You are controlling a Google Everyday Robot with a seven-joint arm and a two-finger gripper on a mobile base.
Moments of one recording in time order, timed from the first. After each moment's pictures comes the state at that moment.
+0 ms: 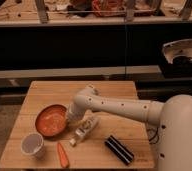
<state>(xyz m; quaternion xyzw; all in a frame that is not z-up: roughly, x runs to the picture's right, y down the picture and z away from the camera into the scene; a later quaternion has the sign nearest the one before) -0.151 0.189 0.828 -0.12 -0.39 -0.54 0.74</state>
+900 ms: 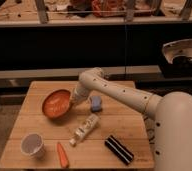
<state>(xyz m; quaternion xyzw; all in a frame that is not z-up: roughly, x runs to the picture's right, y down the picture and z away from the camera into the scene) -0.111 0.089 0.855 -0.07 -0.37 -0.55 0.74</state>
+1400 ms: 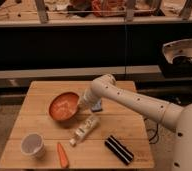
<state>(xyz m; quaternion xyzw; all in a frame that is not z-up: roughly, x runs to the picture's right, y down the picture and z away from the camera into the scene) -0.079 0.128 0.831 -0.06 -0.37 -0.51 0.77</state>
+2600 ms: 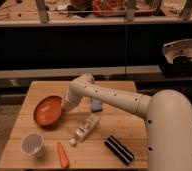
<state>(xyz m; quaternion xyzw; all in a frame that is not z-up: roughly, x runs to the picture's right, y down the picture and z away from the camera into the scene) -0.174 0.111 0.862 -0.07 -0.39 -0.58 0.71</state>
